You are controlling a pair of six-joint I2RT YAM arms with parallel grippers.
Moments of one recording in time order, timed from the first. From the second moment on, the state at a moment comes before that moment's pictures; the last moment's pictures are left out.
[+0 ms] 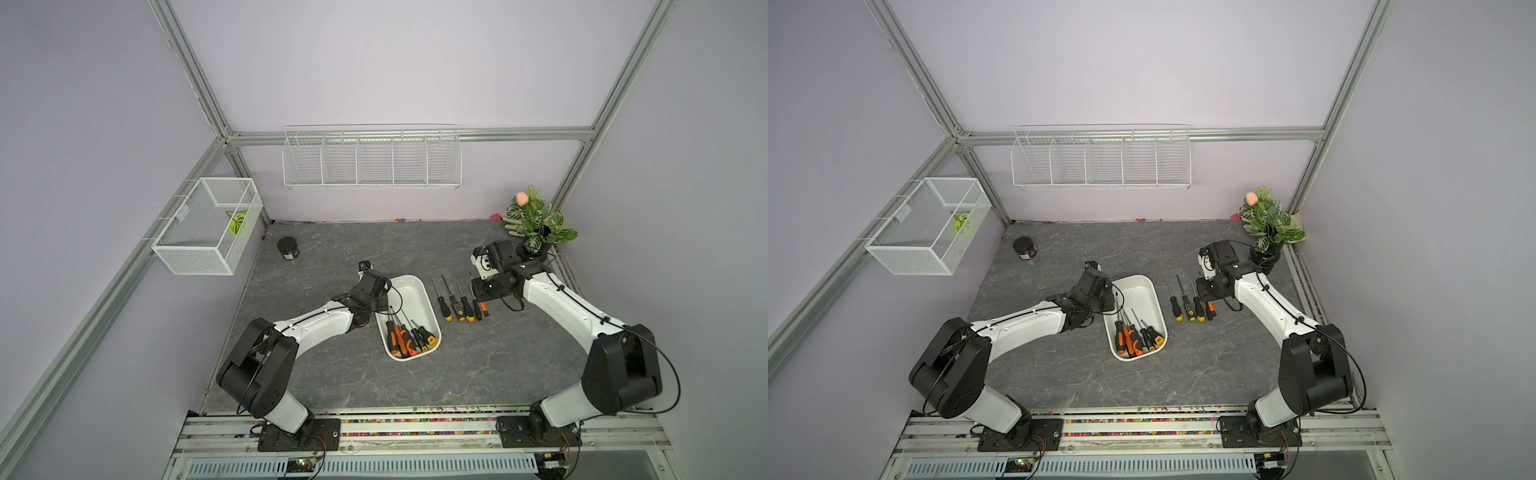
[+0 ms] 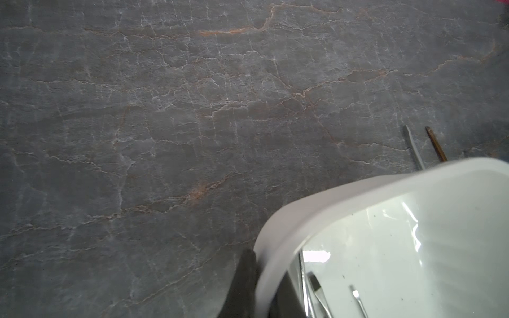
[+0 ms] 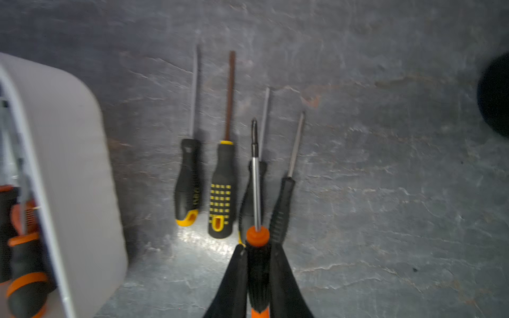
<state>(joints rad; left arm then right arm) -0.65 1.57 0.88 -0.15 -0.25 -0.57 0.27 1.55 1.15 -0.75 -0.05 0.04</state>
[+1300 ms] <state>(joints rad) -0.65 1.57 0.88 -0.15 -0.24 -0.55 0.15 1.87 1.20 -0.65 -0.08 0.04</state>
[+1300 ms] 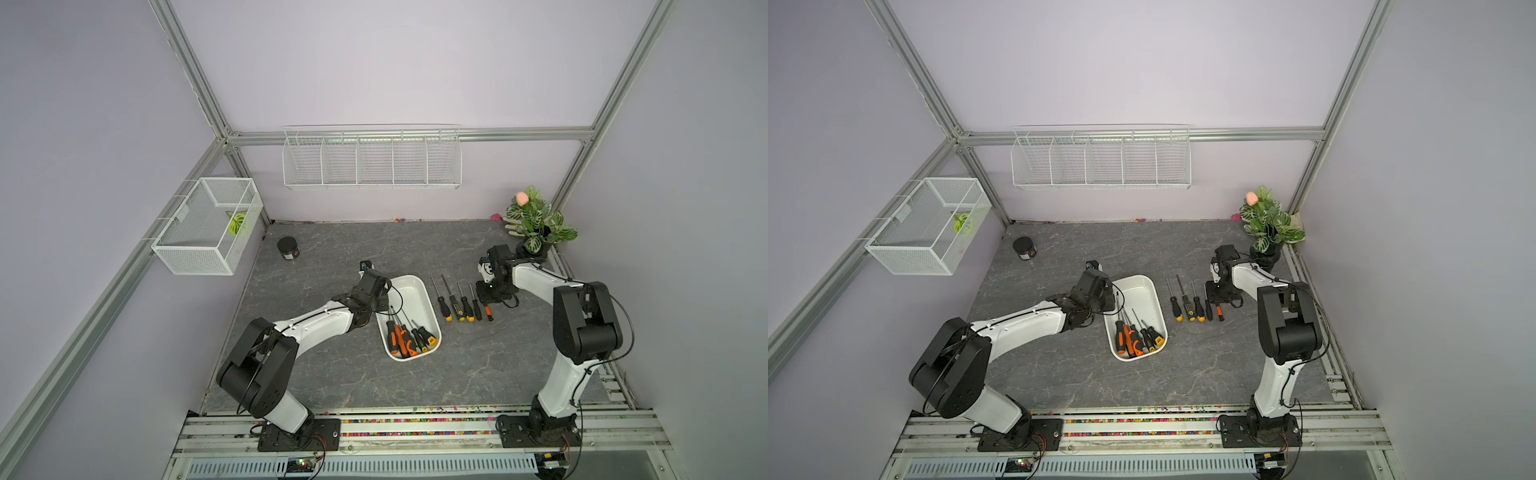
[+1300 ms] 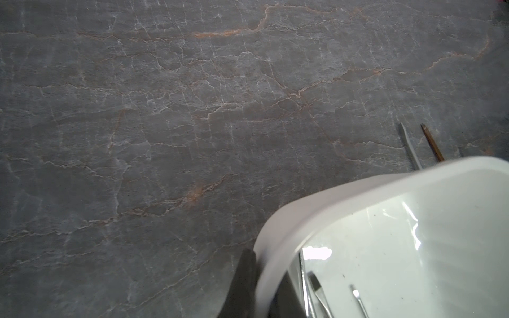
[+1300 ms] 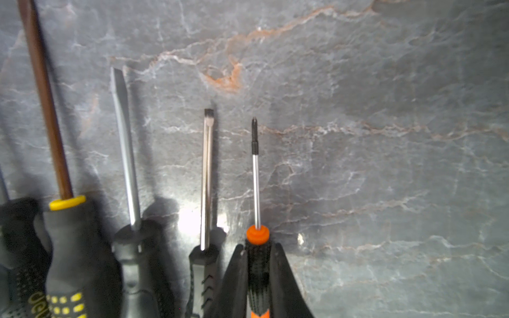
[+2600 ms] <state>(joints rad) -0.66 1.59 0.90 -0.15 -0.25 -0.54 0.34 1.63 1.23 -0.72 -0.04 0.06</state>
